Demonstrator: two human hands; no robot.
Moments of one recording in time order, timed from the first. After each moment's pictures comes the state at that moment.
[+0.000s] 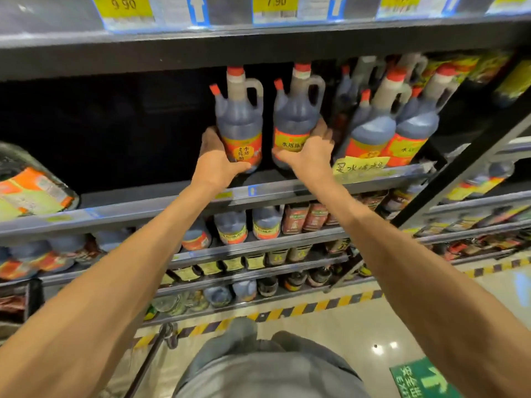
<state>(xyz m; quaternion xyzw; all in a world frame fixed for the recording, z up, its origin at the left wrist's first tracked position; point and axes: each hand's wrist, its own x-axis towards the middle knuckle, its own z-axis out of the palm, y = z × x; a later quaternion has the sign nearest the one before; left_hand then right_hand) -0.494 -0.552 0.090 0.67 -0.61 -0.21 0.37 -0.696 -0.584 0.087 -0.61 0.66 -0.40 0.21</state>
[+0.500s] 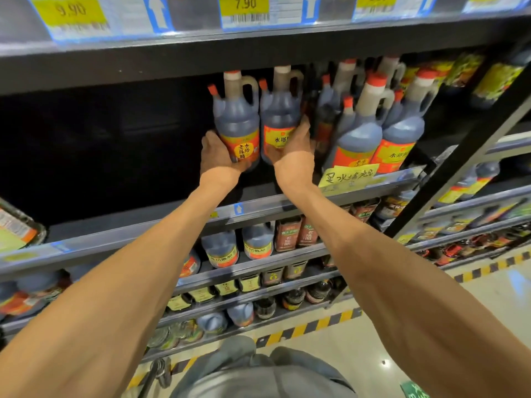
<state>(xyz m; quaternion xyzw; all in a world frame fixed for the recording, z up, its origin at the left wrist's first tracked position) -0.536 -0.608 0.090 0.70 -0.56 -0.20 0.40 -0.680 -0.626 0.082 -0.56 0.70 -0.41 0.16</state>
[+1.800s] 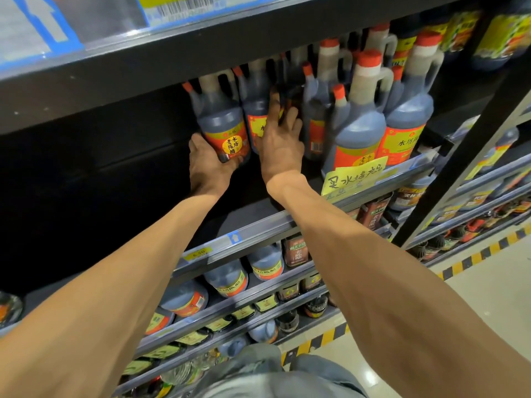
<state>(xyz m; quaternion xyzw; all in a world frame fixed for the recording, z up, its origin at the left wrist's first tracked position) -0.533 -0.671 0.070 0.65 -0.62 -0.16 0.41 -0.670 -0.675 0.076 -0.57 0.76 -0.31 -0.08</state>
